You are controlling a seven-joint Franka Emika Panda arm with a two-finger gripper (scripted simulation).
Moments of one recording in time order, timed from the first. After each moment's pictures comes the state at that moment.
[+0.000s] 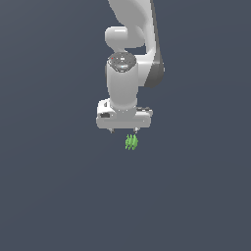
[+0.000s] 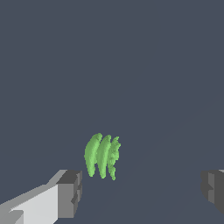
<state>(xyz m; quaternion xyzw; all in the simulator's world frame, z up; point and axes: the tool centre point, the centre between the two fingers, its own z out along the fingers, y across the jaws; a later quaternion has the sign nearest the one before) -0.010 -0.007 0.178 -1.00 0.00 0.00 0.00</state>
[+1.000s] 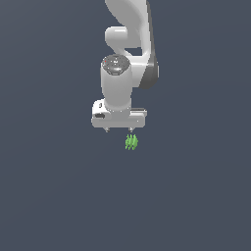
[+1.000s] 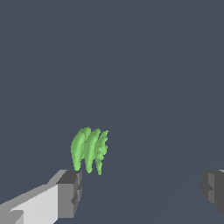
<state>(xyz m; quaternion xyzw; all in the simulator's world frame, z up) -0.018 -0.027 0.172 -1.00 -0.01 0.01 -0.01</state>
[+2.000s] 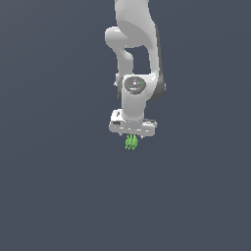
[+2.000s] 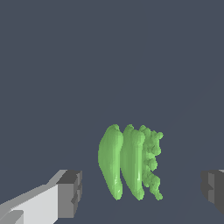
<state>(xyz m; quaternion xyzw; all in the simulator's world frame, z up) -0.040 0.029 0.095 -1.00 0.07 0.00 0.00</state>
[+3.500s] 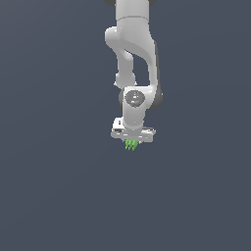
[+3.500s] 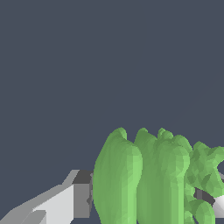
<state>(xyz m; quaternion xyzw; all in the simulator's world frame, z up) -0.042 0.032 0.041 -1.00 0.08 0.00 0.00</state>
